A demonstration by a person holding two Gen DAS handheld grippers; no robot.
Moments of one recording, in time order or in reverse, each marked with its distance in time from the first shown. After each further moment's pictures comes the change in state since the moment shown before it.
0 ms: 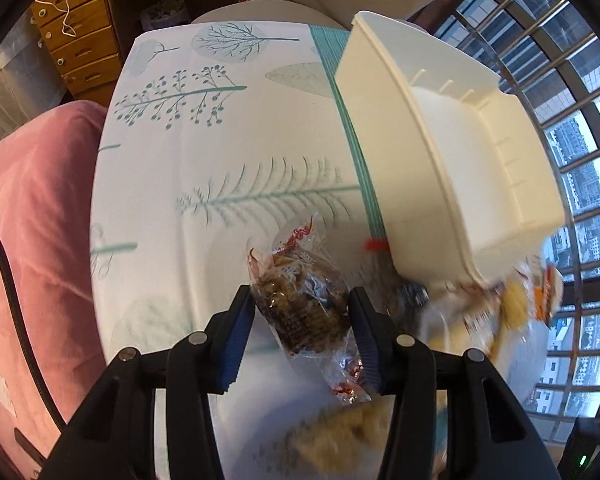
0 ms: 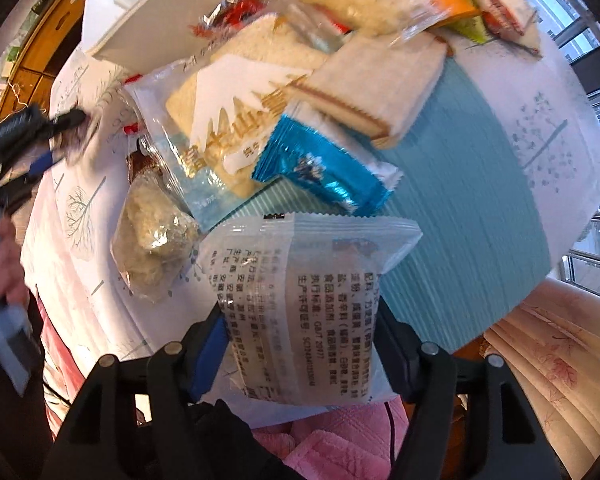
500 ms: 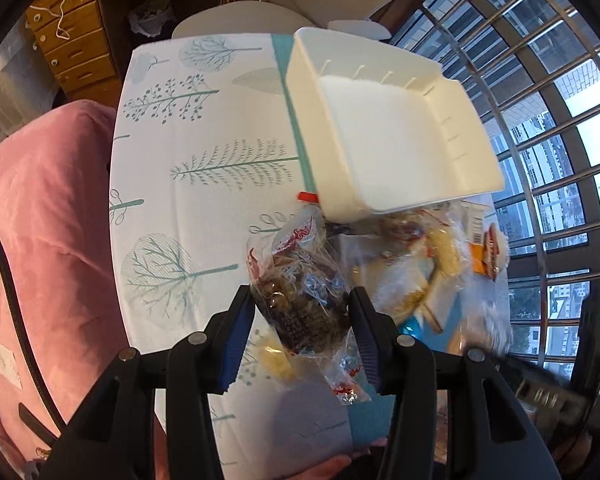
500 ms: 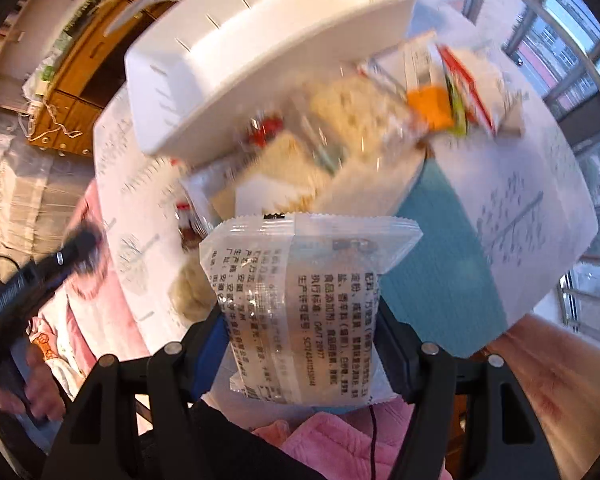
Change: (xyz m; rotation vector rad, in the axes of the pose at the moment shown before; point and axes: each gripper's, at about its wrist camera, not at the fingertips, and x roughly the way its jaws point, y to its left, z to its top) left arm -0.091 -0.044 -0.038 0.025 0.029 -0.040; right arm -0.098 -0.034 0.044 -0.061 -0.102 0.116
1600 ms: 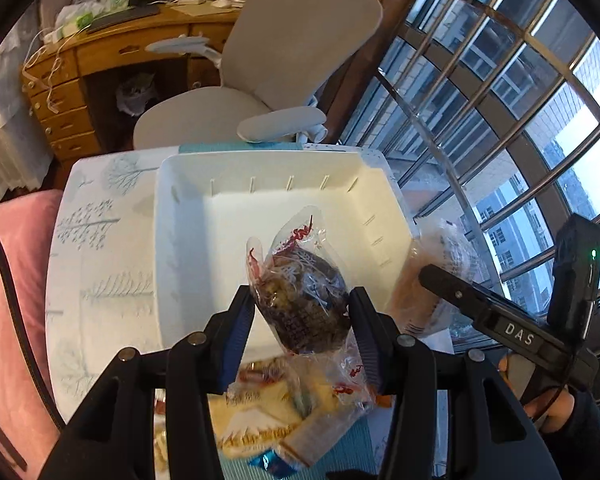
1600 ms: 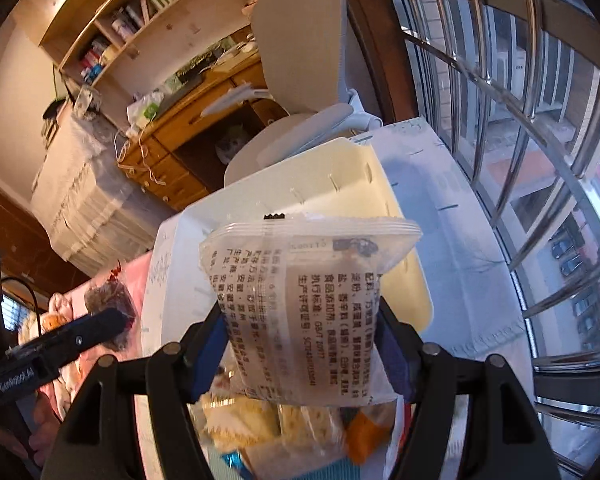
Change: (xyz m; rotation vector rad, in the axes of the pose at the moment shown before) left arm 0.003 -0.179 0.088 0.035 -0.314 0.045; right arm -0.049 -0.044 0.201 -0.338 -0.351 0.251
